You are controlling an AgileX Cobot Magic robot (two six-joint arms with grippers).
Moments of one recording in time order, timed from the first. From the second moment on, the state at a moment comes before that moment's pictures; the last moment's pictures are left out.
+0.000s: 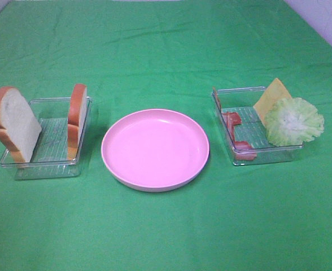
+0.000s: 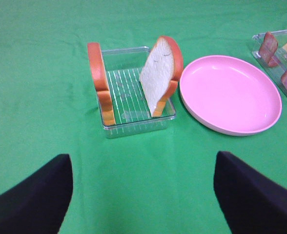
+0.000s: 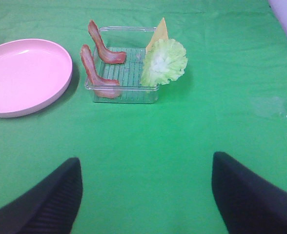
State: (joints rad) left arm 0.00 0.38 -0.63 -0.28 0.93 0.14; right arm -0.02 0.00 -0.50 0.16 1.07 -0.16
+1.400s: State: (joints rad) left arm -0.37 1.87 -1.67 -0.03 1.21 -0.30; right arm -0.02 0.00 -0.50 0.16 1.07 -0.16
